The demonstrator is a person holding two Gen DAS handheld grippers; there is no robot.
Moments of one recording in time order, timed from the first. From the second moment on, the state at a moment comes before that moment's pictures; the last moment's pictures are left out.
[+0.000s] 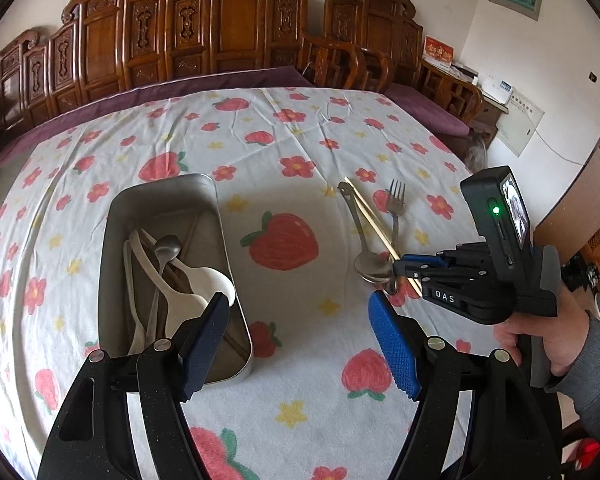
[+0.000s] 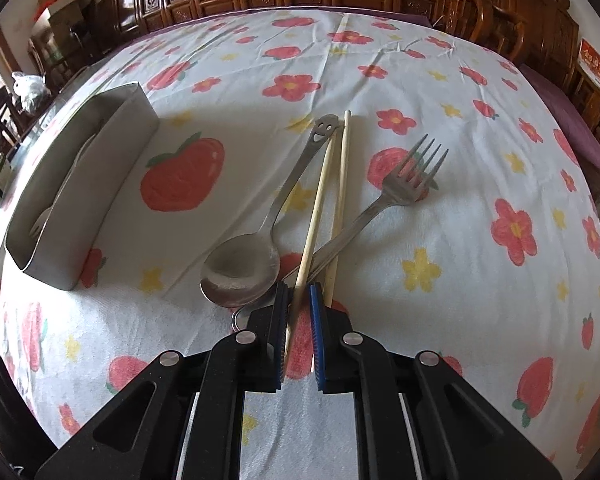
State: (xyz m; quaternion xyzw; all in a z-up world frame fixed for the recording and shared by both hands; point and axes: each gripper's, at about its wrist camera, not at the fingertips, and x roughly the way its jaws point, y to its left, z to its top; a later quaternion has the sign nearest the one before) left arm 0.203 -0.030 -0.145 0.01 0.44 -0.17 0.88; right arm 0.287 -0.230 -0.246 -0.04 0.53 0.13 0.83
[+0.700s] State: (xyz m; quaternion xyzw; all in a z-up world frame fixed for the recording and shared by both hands) left arm 0.218 -0.062 -0.162 0.03 0.46 -0.18 0.87; right arm 0.272 -0.250 -0.229 -0.06 0.52 0.11 0.84
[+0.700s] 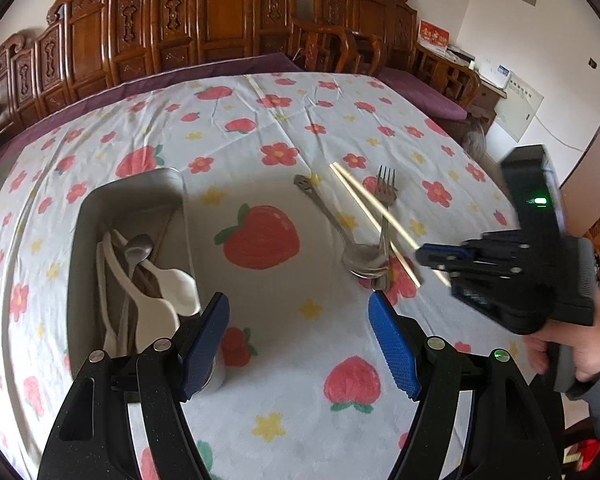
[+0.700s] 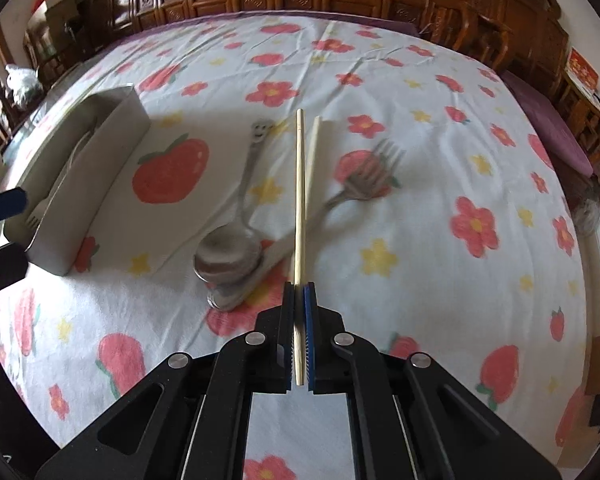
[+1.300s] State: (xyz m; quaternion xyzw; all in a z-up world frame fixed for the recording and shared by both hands) left arm 0.273 -0.129 -0.211 0.01 0.53 -0.17 0.83; right arm 0.236 -0.322 -0.247 -0.01 0.52 0.10 0.85
